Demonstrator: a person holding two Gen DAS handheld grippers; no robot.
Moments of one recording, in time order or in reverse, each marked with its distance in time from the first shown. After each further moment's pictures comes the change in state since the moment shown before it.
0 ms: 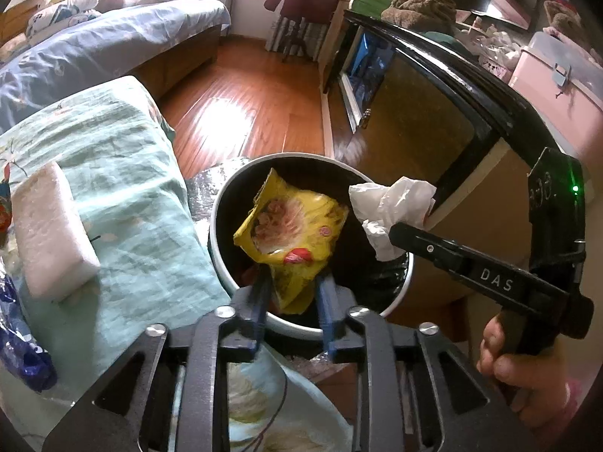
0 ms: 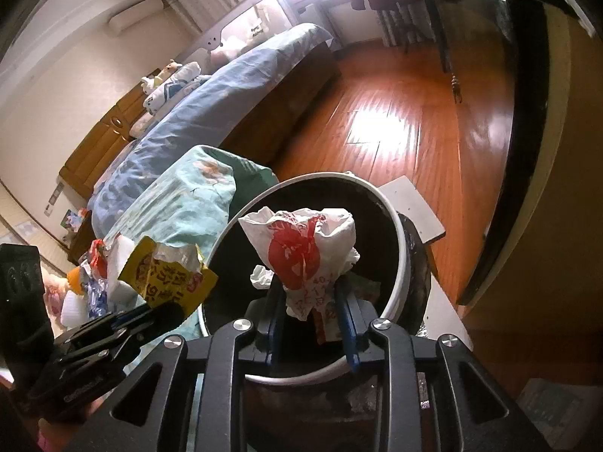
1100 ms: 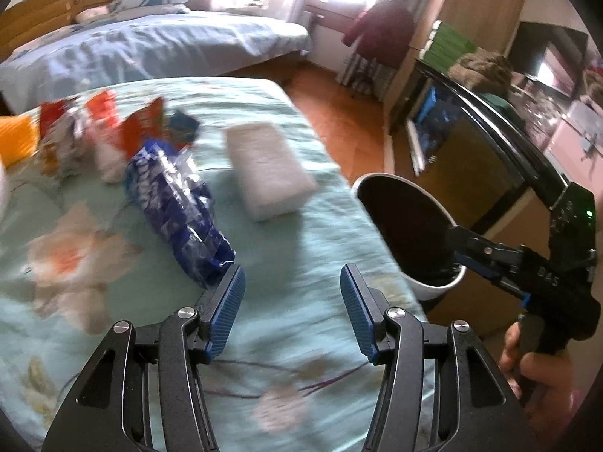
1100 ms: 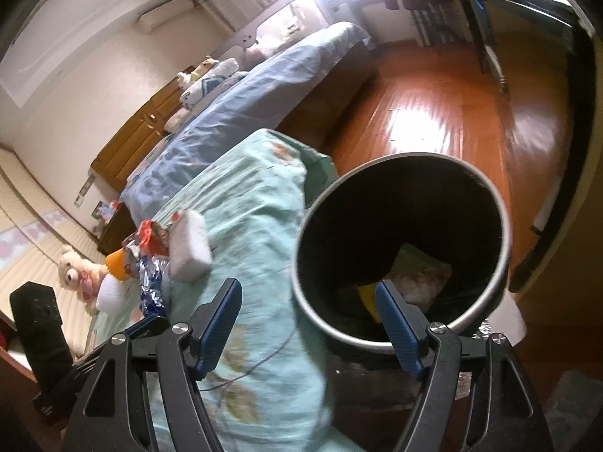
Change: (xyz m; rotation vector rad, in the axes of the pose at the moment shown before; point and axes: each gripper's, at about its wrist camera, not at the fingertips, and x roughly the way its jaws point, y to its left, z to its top) left arm -0.091 0.098 -0.064 -0.220 -0.130 0.158; right arm -0.005 0.077 -0.029 -0.049 0.005 0.142
